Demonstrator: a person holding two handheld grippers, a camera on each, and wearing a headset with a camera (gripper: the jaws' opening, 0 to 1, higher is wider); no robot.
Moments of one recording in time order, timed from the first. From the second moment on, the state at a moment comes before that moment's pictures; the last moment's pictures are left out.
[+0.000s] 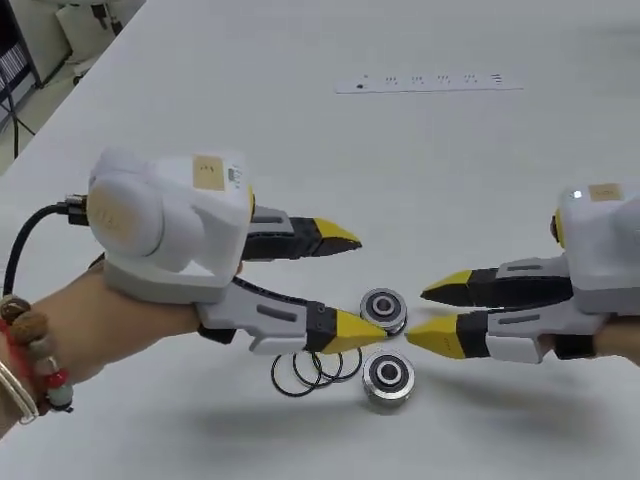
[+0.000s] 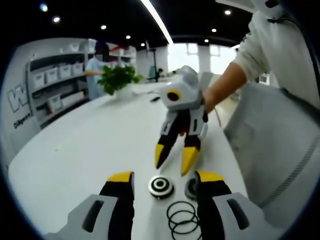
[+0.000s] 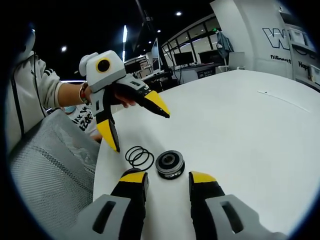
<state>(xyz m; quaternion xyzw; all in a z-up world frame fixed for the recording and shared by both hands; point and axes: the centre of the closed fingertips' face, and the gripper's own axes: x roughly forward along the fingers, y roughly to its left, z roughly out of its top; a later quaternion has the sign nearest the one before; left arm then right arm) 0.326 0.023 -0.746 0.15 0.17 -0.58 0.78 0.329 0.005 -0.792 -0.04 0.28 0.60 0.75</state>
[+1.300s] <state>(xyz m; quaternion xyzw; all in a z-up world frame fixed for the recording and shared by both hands) 0.340 0.015 -0.792 0.14 0.22 -0.57 0.78 0.336 0.014 -0.806 -0.09 0.27 0.61 0.74</state>
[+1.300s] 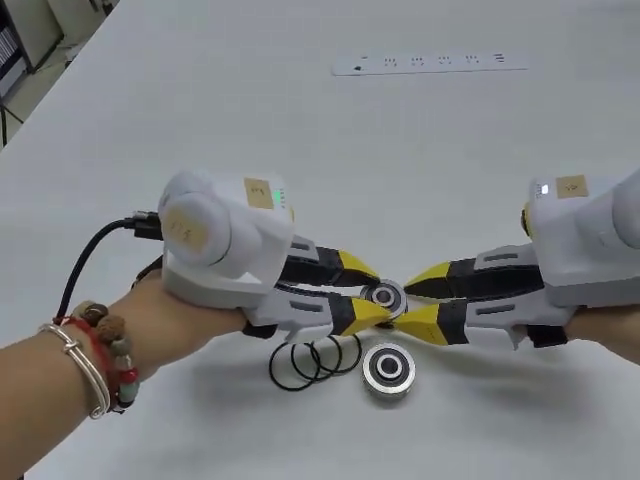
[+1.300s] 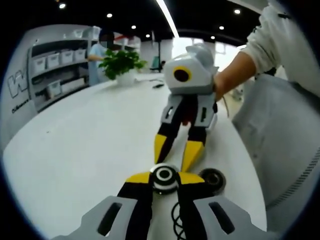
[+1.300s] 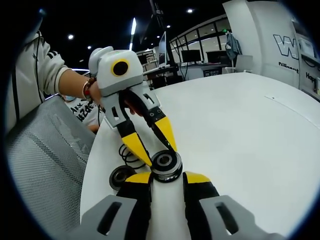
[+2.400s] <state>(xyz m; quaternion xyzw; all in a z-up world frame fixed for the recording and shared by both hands) 0.336 0.015 -0.792 0.15 0.20 -0.57 0.78 0.340 0.008 -0.810 -0.10 0.27 0.60 0.74</state>
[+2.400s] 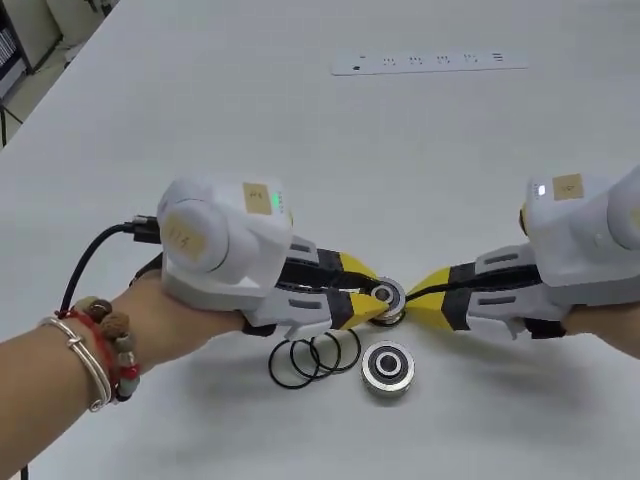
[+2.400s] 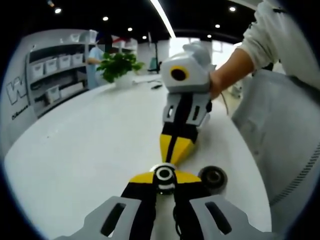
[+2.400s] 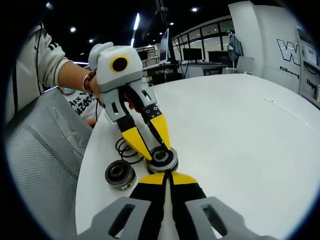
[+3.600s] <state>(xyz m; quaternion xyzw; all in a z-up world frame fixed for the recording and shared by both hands) 0.338 0.016 -0.793 0.16 0.20 -0.57 0.78 0.344 0.010 -0.794 0.10 0.37 0.53 0.76</state>
